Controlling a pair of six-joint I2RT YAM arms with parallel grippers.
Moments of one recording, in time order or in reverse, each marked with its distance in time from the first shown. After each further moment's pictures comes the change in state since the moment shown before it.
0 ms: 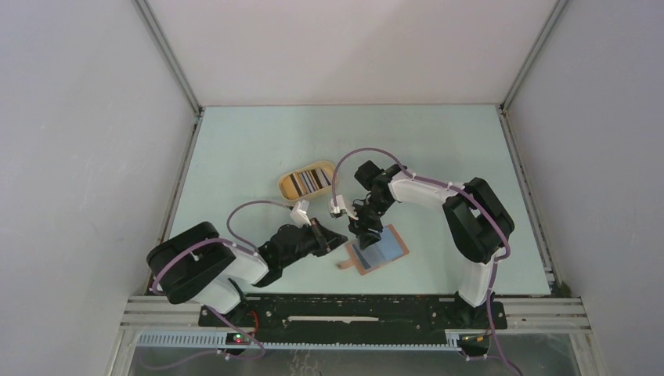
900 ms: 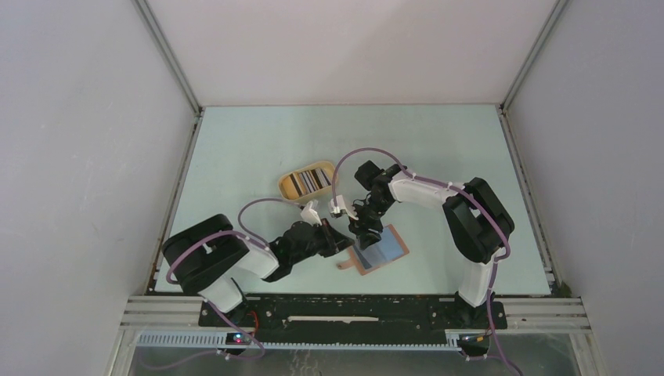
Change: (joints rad) left arm -0.040 0.102 0.092 -0.080 0.003 0.000; right arm 0.000 0.000 0.000 -0.004 -0.003 0.000
